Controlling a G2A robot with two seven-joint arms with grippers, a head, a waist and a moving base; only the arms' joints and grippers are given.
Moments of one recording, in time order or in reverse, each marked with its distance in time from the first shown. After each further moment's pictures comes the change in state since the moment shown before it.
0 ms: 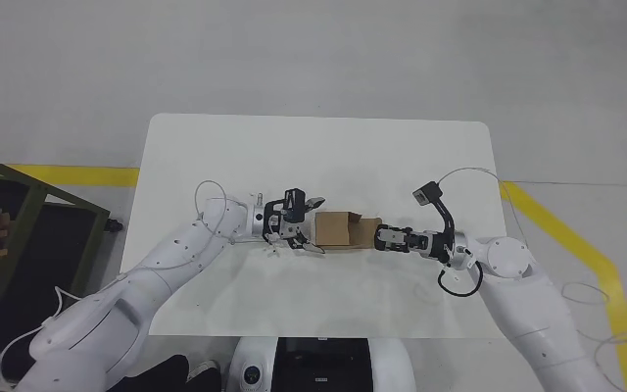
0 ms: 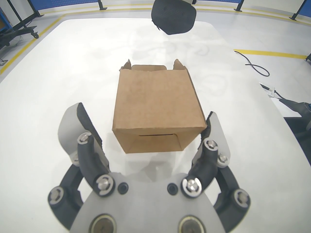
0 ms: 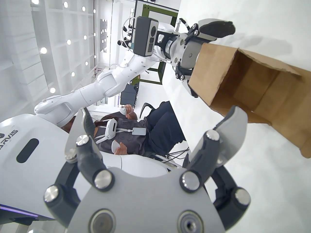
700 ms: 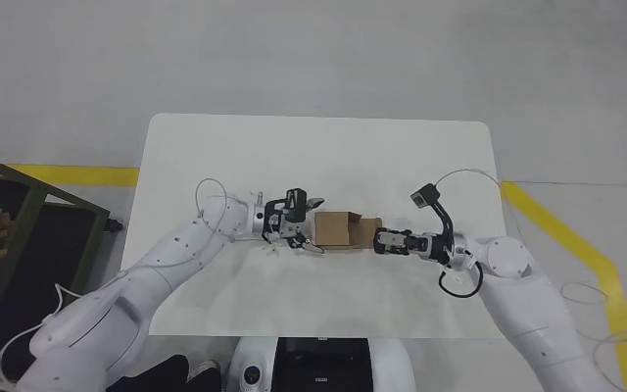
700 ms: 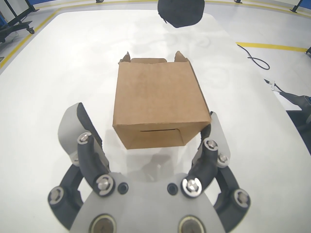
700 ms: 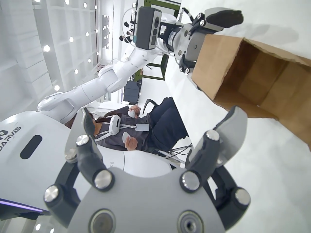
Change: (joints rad) left arm -0.016 -0.002 0.010 0.012 0.010 -0.012 -0.012; right arm 0.003 -0.002 -0.006 0.012 0.019 -0.003 0.020
